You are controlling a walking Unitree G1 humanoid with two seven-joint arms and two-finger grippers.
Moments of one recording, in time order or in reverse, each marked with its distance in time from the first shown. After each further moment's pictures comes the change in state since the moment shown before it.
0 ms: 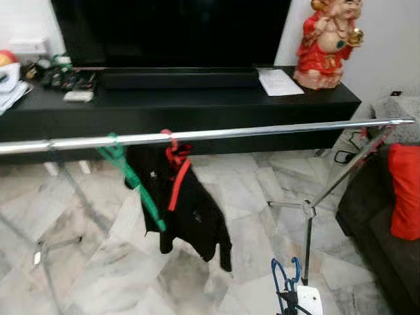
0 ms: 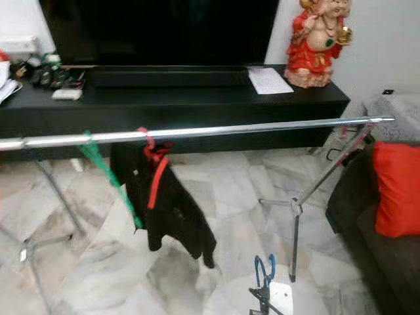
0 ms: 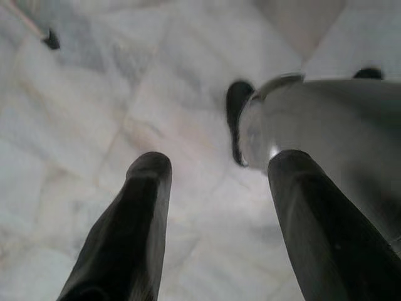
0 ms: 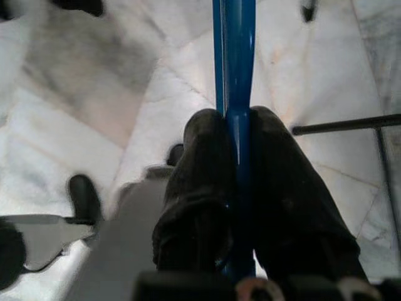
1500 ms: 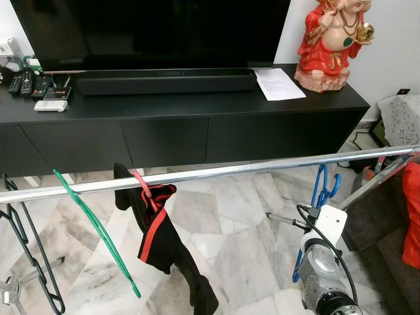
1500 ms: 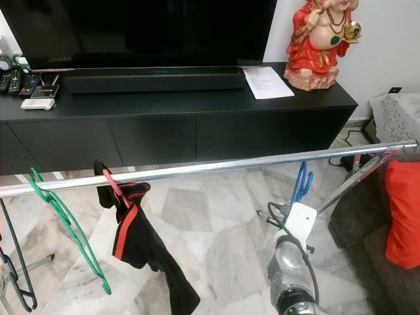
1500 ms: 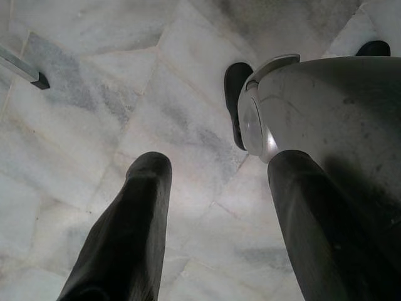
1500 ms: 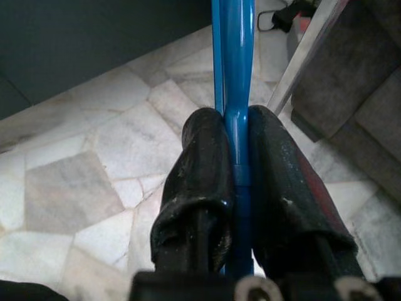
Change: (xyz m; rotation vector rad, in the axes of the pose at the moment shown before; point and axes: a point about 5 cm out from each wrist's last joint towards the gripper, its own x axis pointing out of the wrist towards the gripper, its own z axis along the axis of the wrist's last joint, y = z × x) left arm 0.000 0.003 0.000 -0.001 -0.001 0.005; right arm -0.019 0.014 0.175 0.230 -0.662 -0.200
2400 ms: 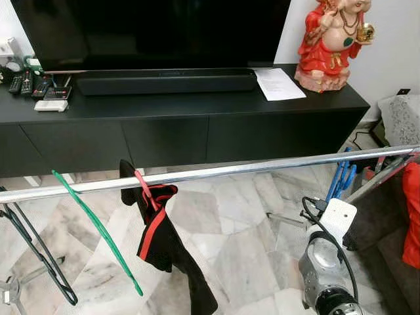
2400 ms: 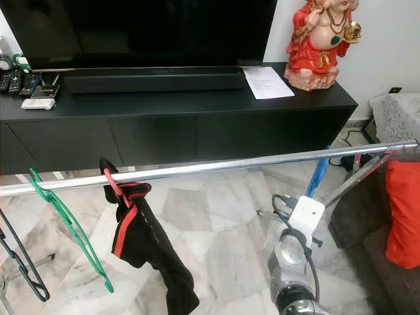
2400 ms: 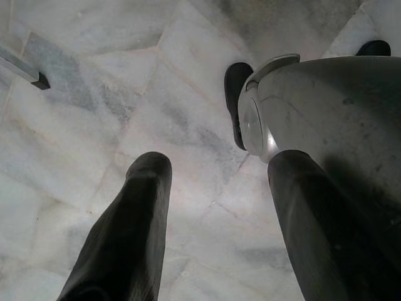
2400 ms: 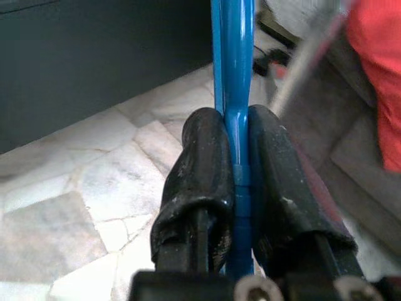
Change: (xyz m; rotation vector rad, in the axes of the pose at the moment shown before) left arm 0.000 0.000 0.000 0.001 -0.001 0.000; right arm 0.002 0.003 0.020 -0.038 -0.141 -0.035
